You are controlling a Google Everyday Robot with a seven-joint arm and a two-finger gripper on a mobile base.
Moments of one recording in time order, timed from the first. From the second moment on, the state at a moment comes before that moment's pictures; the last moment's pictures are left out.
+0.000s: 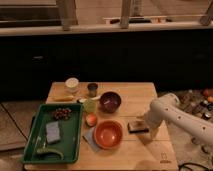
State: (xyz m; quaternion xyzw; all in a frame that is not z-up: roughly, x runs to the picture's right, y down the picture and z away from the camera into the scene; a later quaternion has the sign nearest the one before) arm 0.243 0.228 0.824 -0.29 -0.12 -0.20 0.93
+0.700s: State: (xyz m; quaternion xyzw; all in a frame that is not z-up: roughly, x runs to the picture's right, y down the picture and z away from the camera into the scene) arm 0.236 0.230 0.840 -0.29 -0.13 -0.20 0.93
